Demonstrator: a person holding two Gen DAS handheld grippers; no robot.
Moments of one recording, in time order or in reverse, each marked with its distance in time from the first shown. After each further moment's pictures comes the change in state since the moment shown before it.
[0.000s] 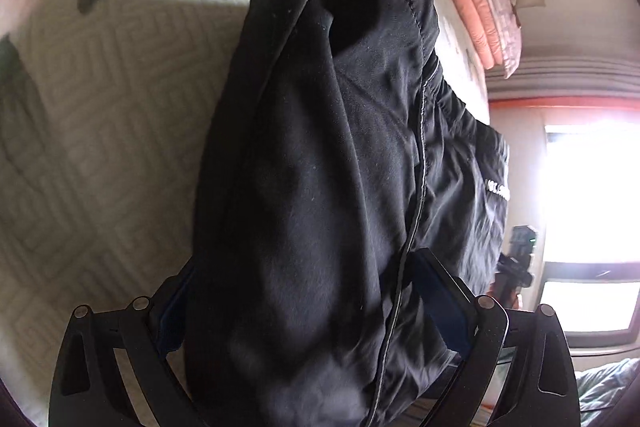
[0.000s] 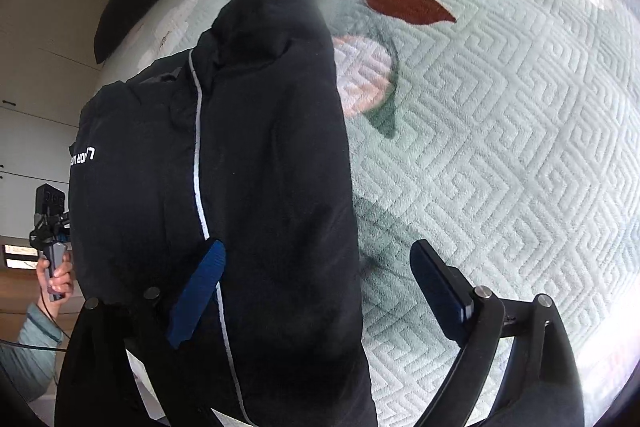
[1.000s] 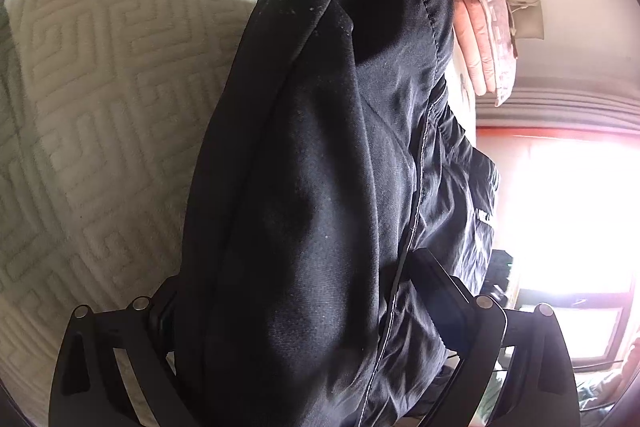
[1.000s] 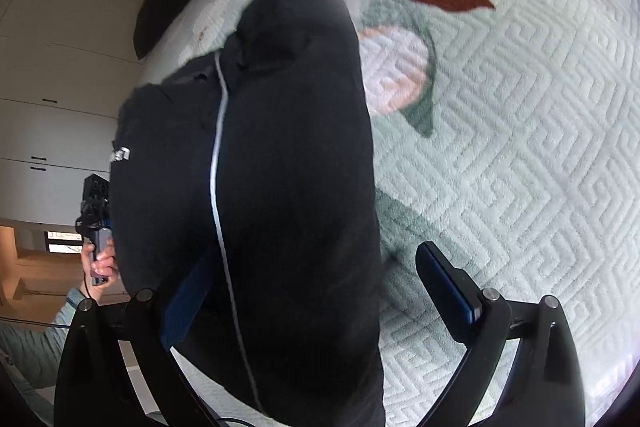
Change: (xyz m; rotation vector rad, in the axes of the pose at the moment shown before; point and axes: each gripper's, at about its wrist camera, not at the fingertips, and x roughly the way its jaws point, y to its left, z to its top) left arm 0.008 0.013 -0.002 -0.084 -0.030 -0.069; right arm 0.013 -0.005 -0.003 -0.014 0.068 0.198
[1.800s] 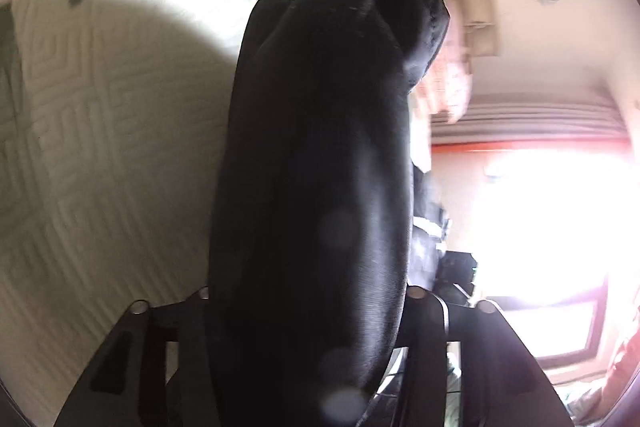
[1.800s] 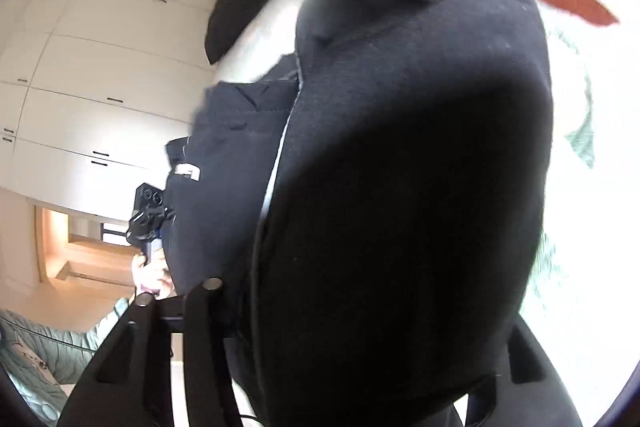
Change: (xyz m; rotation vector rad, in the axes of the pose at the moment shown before) left arm -0.037 -0.026 -0.043 0.059 -0.115 -0.187; right arm 0.003 0.078 -0.007 -0.116 -0.125 0.228
